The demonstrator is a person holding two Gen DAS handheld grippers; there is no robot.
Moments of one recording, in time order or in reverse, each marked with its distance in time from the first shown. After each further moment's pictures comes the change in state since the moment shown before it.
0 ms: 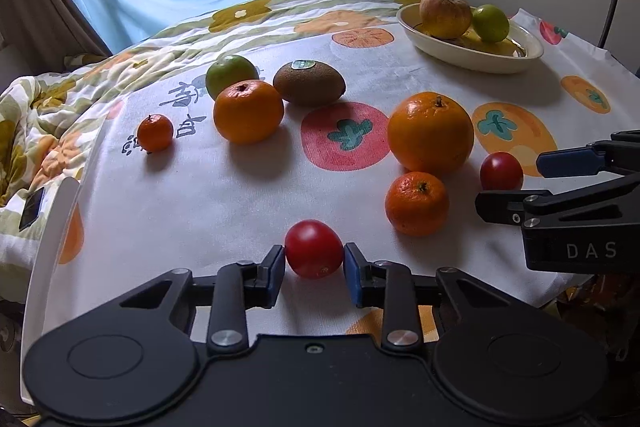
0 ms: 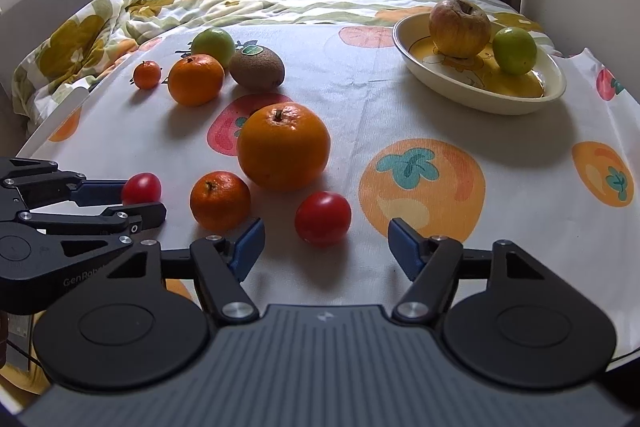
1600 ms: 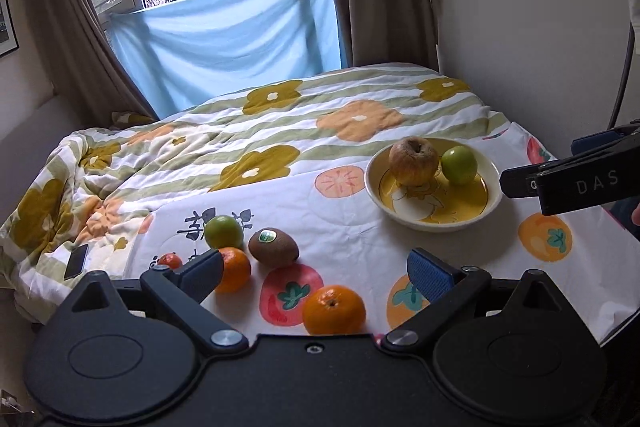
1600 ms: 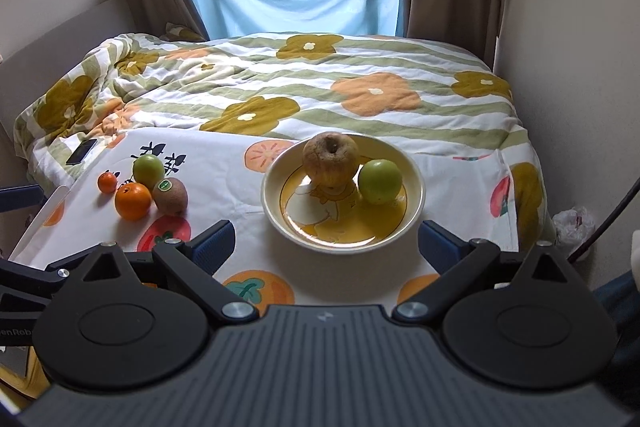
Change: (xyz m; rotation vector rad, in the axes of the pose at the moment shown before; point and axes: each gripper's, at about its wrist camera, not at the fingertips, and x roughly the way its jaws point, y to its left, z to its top) left arm -0.092 -0.091 0.107 -0.065 -0.168 0.150; right arm -0.095 -0.144 0.106 -0.011 -0.101 0.004
